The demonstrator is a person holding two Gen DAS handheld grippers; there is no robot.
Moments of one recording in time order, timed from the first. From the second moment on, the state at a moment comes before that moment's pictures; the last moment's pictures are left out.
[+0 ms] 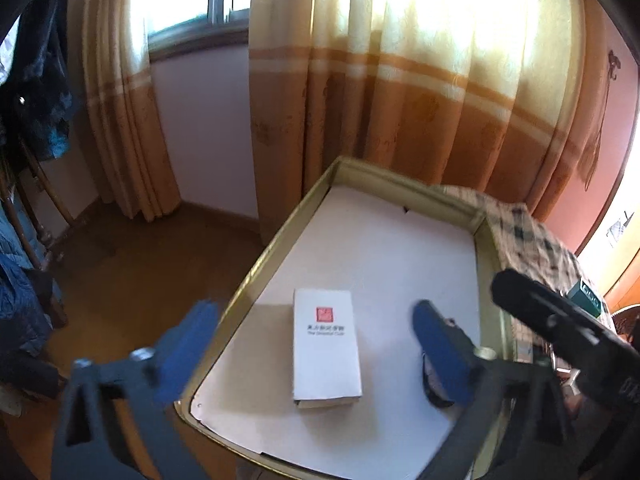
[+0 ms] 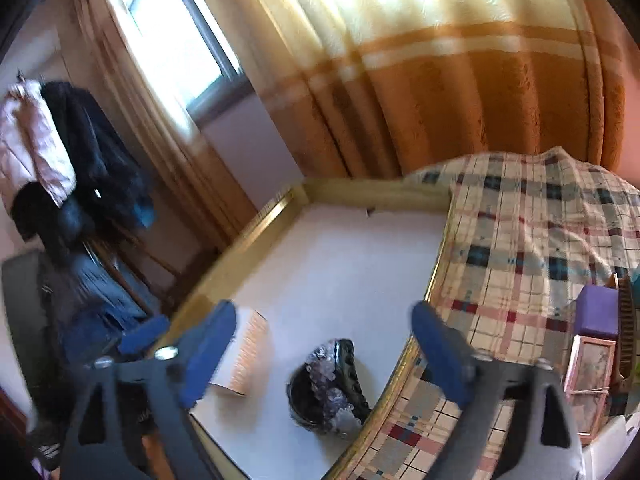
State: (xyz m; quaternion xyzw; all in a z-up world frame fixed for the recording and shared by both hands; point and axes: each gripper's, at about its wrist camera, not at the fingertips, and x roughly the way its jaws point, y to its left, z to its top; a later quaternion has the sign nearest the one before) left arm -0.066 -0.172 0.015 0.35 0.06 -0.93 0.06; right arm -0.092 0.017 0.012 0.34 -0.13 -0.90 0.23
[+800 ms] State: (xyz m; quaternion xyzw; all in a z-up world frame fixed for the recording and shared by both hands) left arm -0.004 -0.053 0.016 0.26 -0.04 -0.96 0.04; right arm -0.002 0.135 0.005 0.31 -0.10 -0.95 -0.02
